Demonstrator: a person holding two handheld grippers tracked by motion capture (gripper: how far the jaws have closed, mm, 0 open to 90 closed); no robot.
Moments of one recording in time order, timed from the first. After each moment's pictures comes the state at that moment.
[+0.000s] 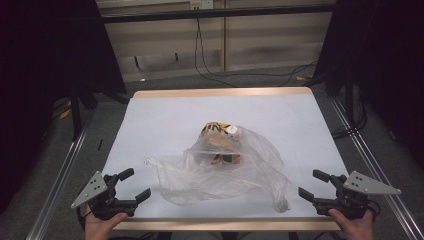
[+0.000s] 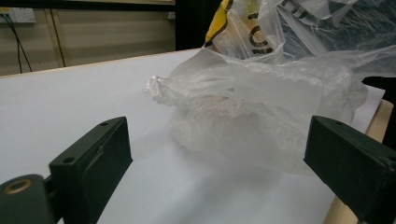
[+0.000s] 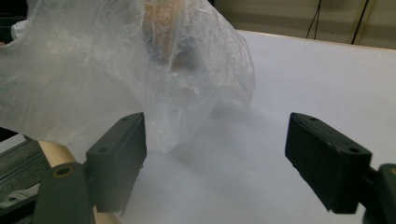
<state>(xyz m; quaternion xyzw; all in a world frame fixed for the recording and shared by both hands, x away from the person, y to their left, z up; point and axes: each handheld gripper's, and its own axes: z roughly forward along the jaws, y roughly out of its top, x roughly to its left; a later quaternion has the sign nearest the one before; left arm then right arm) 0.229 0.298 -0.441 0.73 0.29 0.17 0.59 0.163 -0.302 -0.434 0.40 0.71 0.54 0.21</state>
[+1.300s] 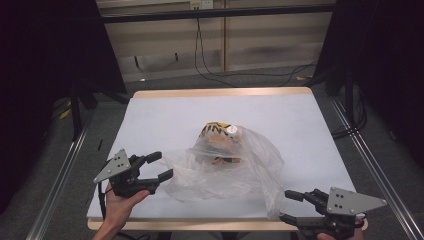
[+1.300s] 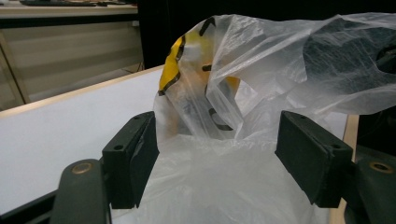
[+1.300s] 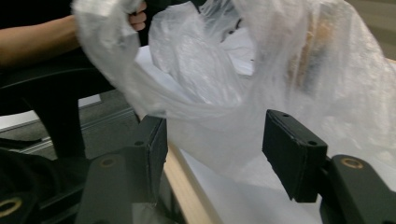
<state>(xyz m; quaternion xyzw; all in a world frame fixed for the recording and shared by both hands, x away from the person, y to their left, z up) 0.261 0.239 -0.397 0.75 0.23 0.14 0.60 0.131 -0.243 -0.397 0.26 0.78 0.55 0.14</state>
